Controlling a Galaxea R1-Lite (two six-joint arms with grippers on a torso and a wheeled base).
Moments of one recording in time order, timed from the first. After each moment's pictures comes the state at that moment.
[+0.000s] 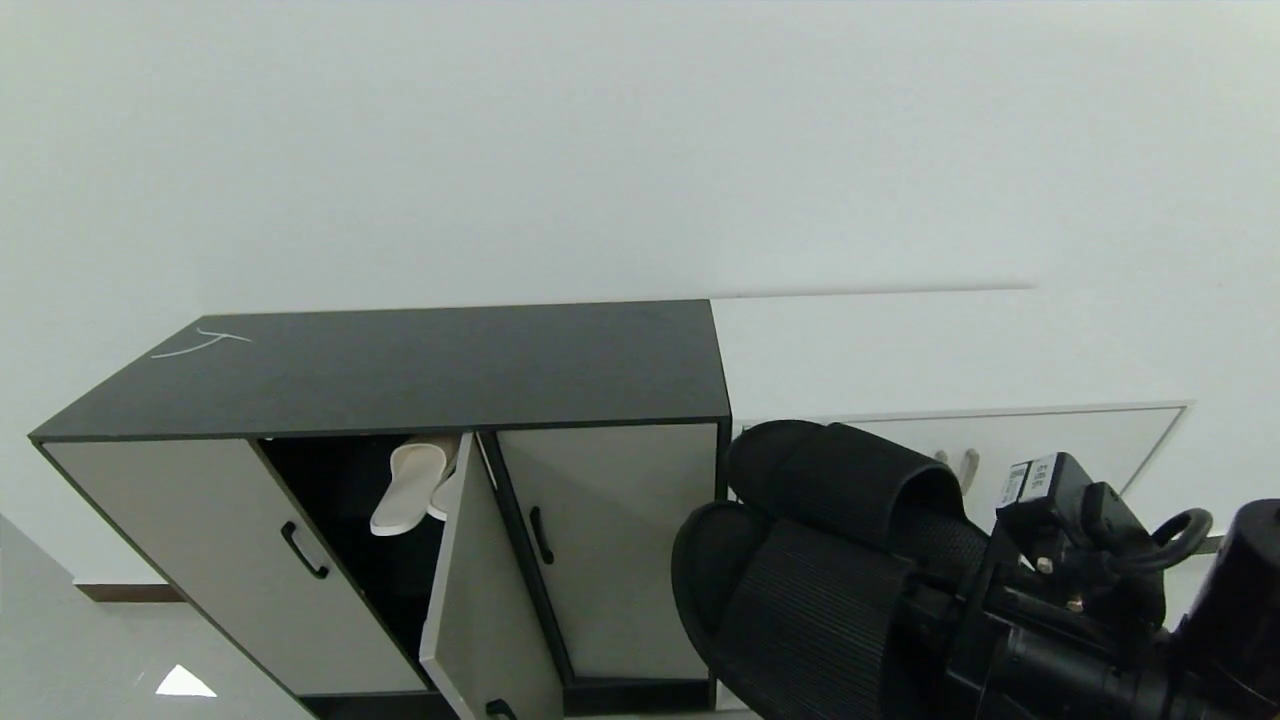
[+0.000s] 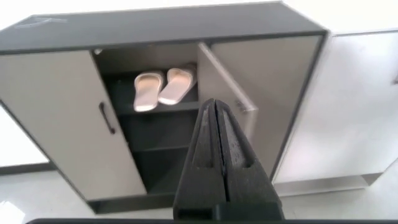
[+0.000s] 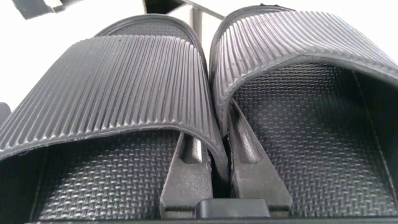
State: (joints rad) left arm 0.00 0.00 -0.01 -0.02 -0.02 0.03; right arm 0.84 1.51 -0.30 -1.13 0.05 -0.08
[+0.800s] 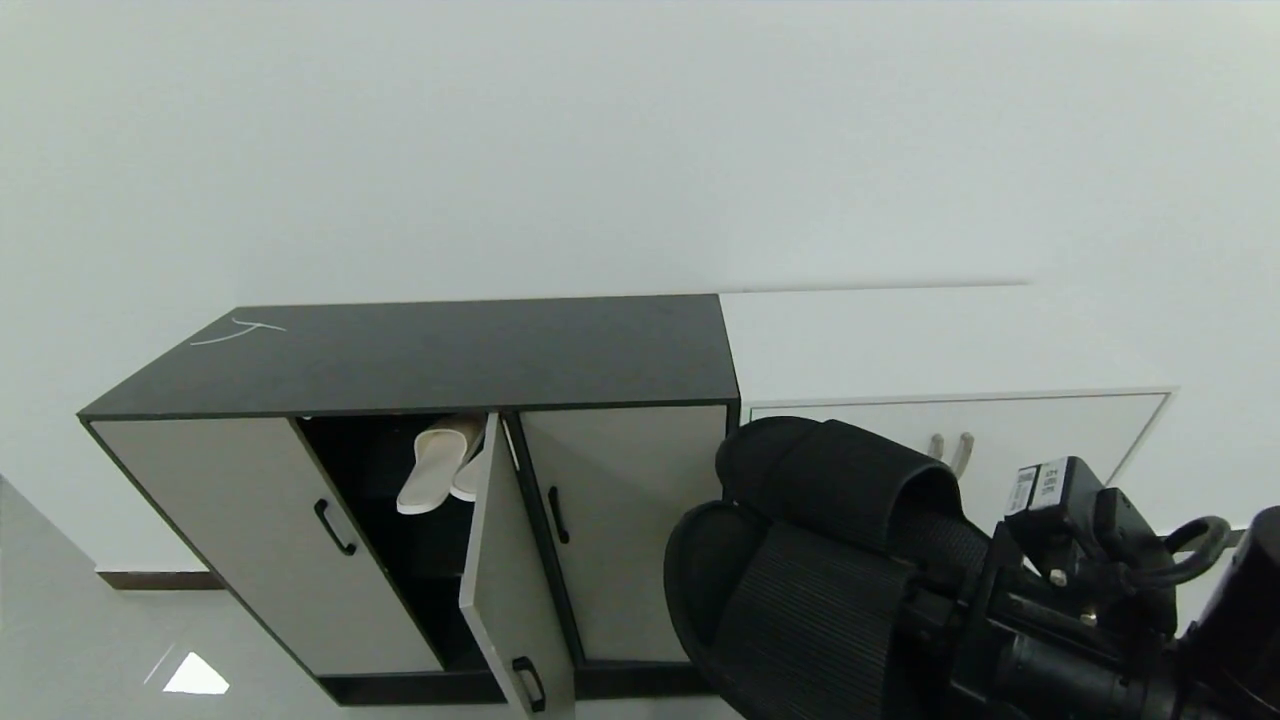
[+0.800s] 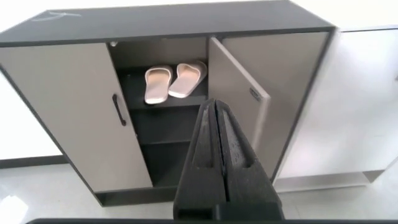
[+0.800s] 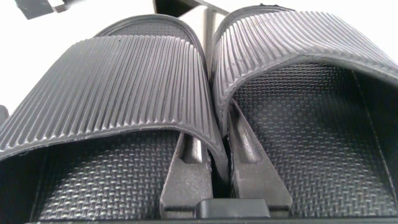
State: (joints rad) left arm 0.00 0.00 0.00 -0.02 -0.02 0.03; right arm 0.83 1.51 -0.30 -1.14 0.05 -0.08
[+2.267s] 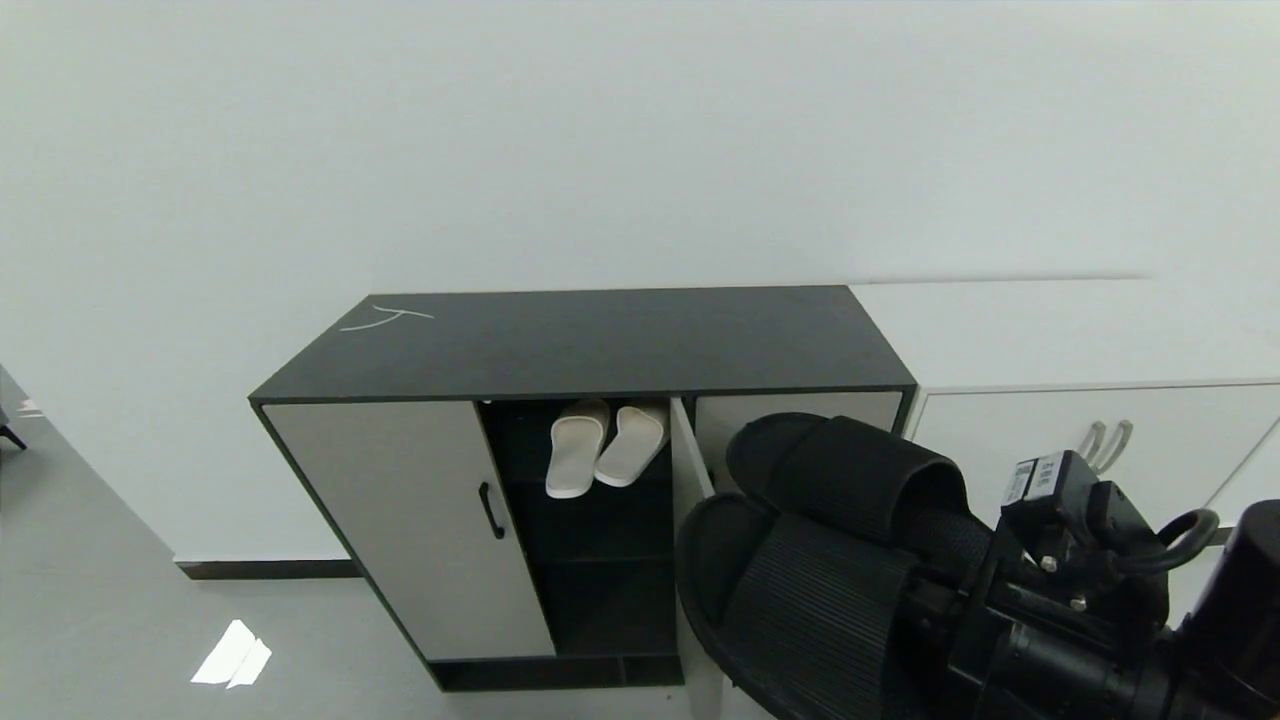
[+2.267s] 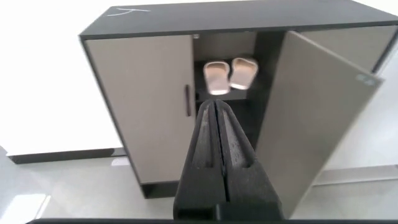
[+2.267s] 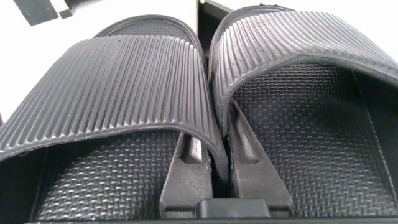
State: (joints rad) left arm 0.00 0.00 0.00 -0.02 -0.02 0.03; right arm 0.82 1.52 -0.29 -1.16 0.05 -0.08
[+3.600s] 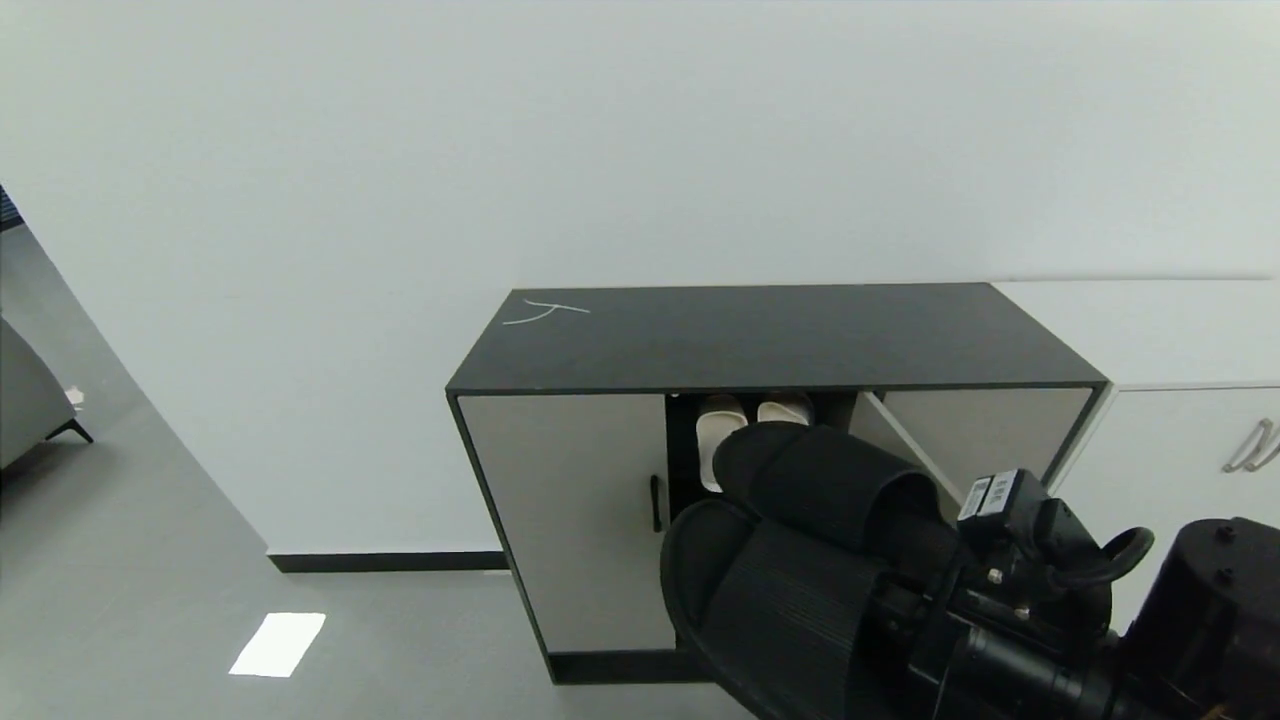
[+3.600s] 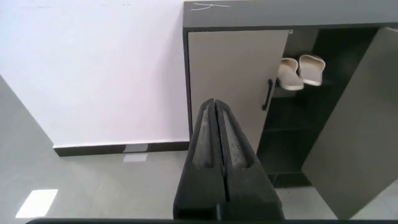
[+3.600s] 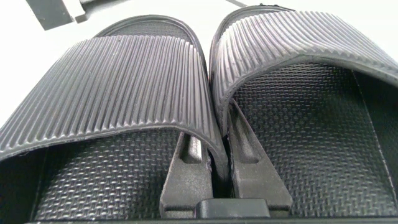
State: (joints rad) left arm 0.00 0.00 0.00 -0.02 -0.02 0.03; right arm 0.82 1.65 -0.26 -1.33 0.05 -0.09
